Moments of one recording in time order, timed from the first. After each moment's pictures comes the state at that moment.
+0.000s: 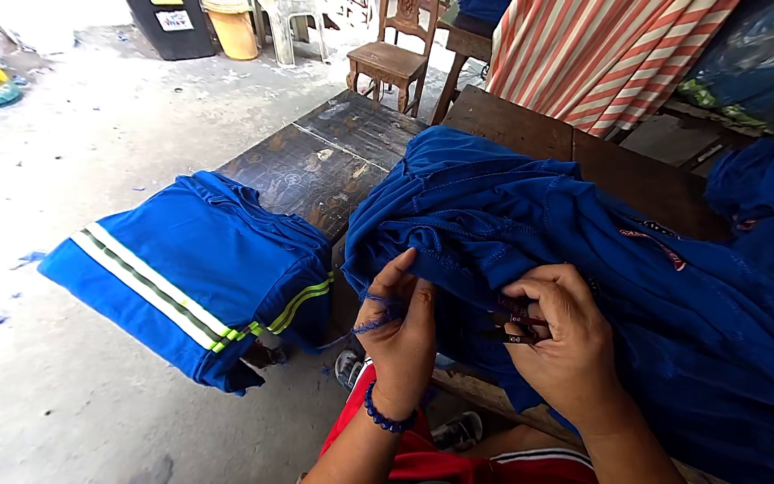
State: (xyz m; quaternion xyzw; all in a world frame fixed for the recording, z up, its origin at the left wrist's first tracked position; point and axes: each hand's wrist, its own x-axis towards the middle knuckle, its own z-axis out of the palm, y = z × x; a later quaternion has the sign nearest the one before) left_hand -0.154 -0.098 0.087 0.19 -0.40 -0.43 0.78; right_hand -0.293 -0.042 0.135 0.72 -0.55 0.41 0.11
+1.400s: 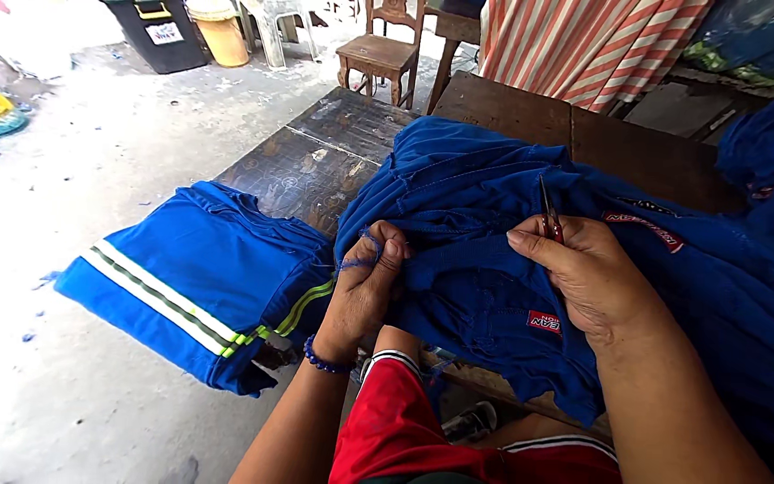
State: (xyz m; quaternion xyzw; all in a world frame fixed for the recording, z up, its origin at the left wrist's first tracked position) left_hand -0.099 -0.157 0.089 0.11 -0.60 -0.58 0.53; right_hand -0.314 -0.075 0.173 0.54 -0.59 0.52 -0.30
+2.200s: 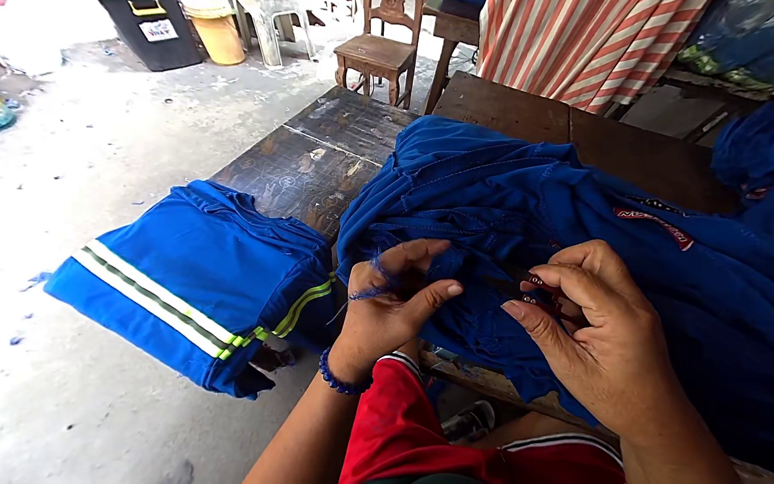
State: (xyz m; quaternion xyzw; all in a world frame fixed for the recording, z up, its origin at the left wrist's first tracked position) left_hand -0.109 -0.140 0.091 0.09 -0.65 -0.47 0.59; right_hand -0.292 -0.025 0.161 0.69 -0.60 0.40 0.06
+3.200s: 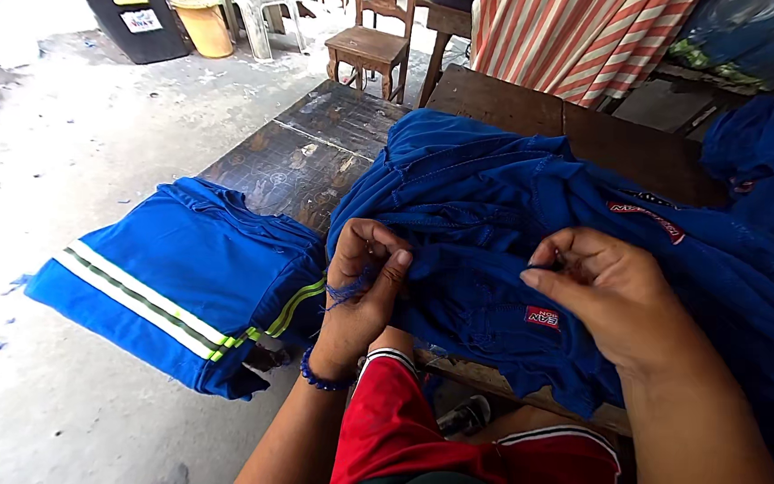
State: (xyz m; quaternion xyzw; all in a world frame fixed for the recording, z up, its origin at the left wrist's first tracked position) left_hand -0.102 -0.144 0.092 0.10 -0.61 -0.50 0.60; right_hand -0.323 -0.040 0.169 0.60 -0.59 0.49 -0.22
